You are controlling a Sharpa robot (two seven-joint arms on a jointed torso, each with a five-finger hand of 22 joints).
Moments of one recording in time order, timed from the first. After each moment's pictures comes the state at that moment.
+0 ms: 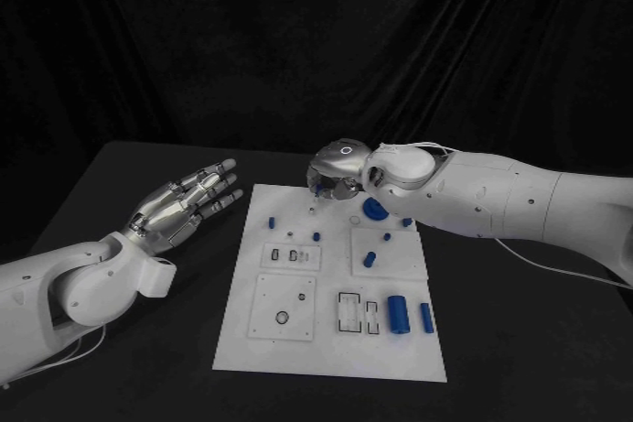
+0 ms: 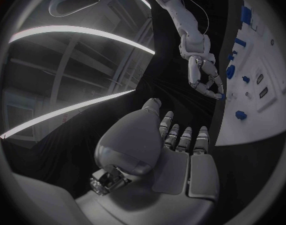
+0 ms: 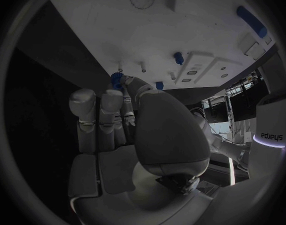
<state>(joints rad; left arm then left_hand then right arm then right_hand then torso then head) 1.29 -0.94 -0.21 1.48 0.01 0.22 0.58 1.45 0.27 -0.15 0.24 0.61 0.38 0.06 0.10 0.05 0.04 0.02 0.10 0.02 0.01 0.11 0.01 0.01 0.16 0.01 0.21 0.01 0.00 1.40 -0.51 -0.21 1.12 -1.76 -0.31 0.09 1.44 -0.10 0.35 0.02 0.39 0.99 0.08 0.25 0.37 1.08 0.05 0.25 0.08 1.39 -0.07 1.07 0.70 0.14 1.27 0.04 1.13 0.99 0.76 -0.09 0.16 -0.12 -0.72</state>
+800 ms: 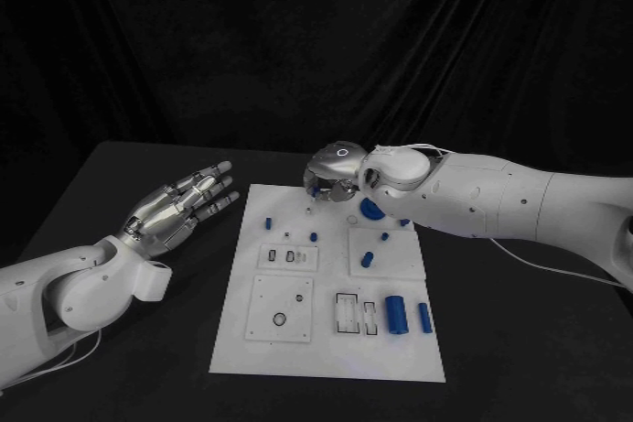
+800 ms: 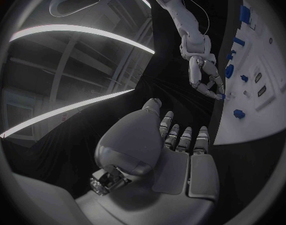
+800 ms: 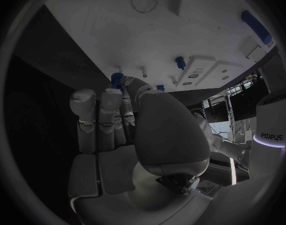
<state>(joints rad) 1.29 -0.93 -0.21 1.47 0.01 0.22 0.58 1.45 0.27 -0.15 0.24 0.61 0.38 0.06 0.10 0.05 0.03 0.03 0.10 0.02 0.01 0.11 0.01 0.01 0.16 0.01 0.21 0.01 0.00 1.40 -0.52 -0.21 1.12 -1.76 -0.31 0.10 1.44 -0.10 0.35 0.03 0.39 0.98 0.08 0.23 0.37 1.08 0.05 0.24 0.08 1.38 -0.06 1.06 0.69 0.14 1.26 0.04 1.13 1.00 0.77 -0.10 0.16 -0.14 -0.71</state>
